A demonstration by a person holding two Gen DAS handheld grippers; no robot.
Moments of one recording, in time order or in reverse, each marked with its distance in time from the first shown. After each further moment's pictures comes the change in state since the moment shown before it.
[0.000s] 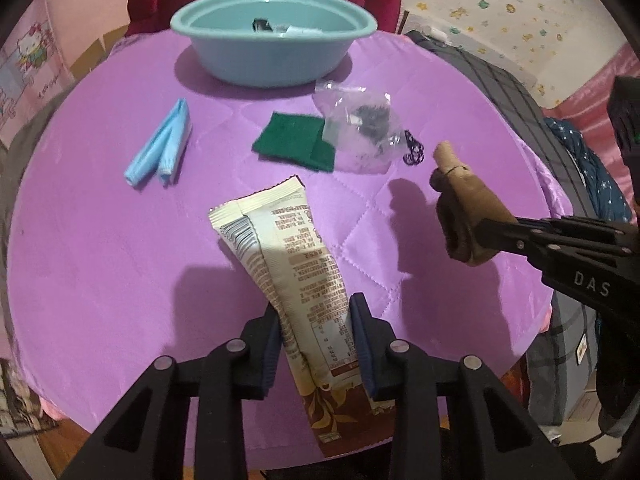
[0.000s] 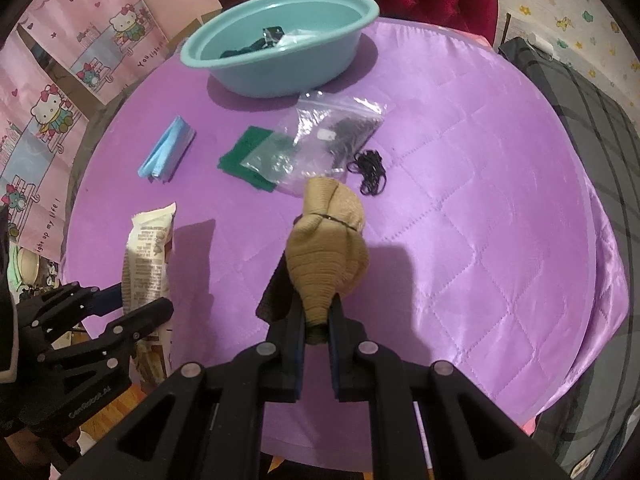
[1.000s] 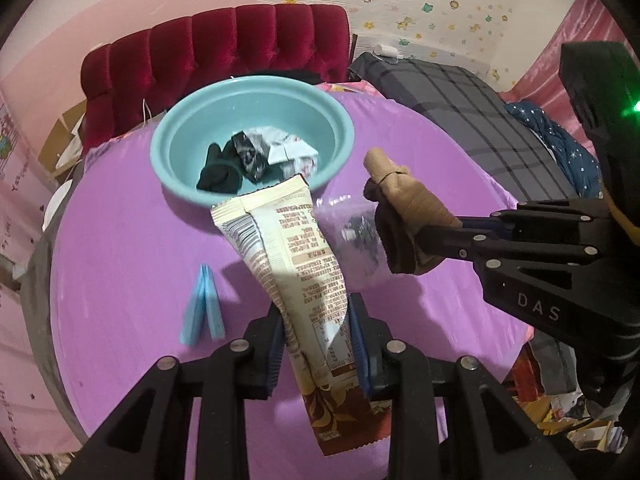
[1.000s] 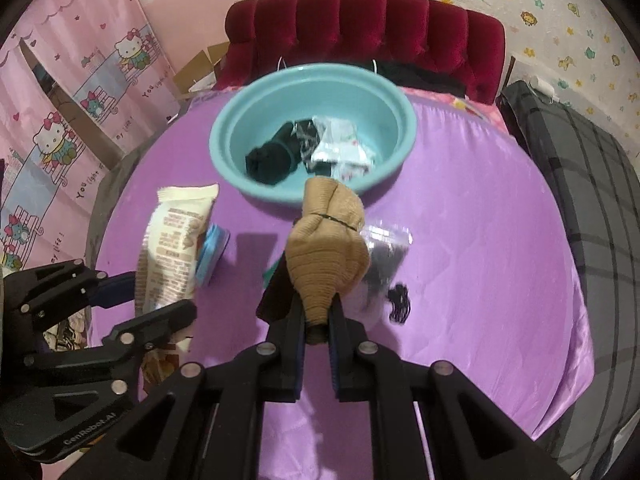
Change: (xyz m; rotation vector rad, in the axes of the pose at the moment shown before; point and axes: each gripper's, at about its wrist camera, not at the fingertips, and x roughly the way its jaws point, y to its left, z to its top) left arm -0.066 0.023 0.122 0.216 -0.068 -0.061; right arm -0.048 0.049 0.114 -0.010 -0.095 -0.029
